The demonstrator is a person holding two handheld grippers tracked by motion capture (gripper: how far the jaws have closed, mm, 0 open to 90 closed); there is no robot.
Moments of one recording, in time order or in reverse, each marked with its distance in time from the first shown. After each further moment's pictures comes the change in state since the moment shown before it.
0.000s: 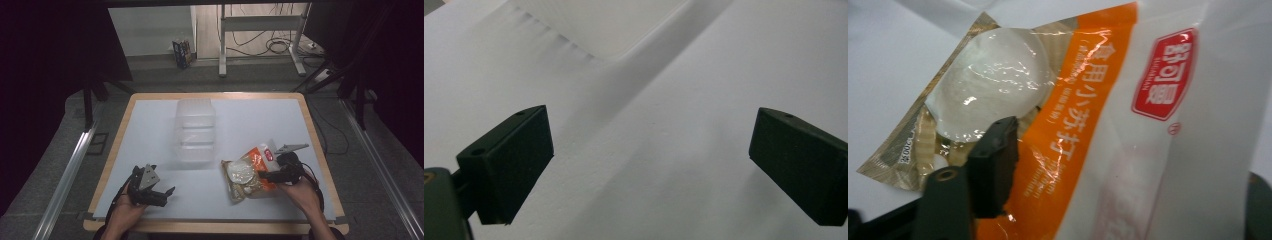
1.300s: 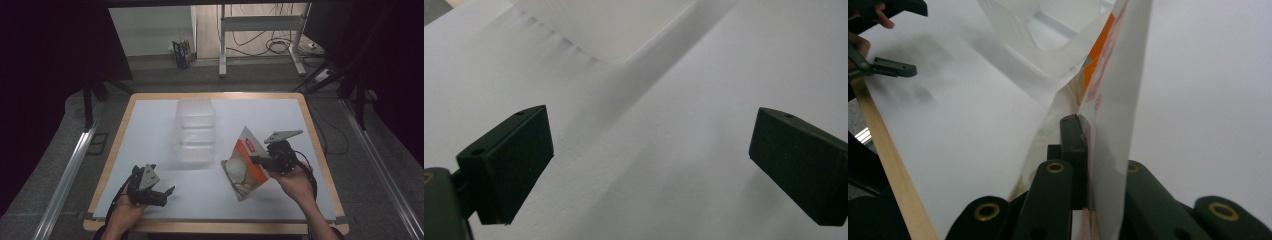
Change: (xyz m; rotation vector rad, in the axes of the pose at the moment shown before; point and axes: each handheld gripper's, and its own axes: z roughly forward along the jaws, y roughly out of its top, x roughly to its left) left arm 0.000 0.001 -0.001 -0.007 0.014 0.009; right arm 0.043 0.057 -0.033 -0.068 0.082 -0.121
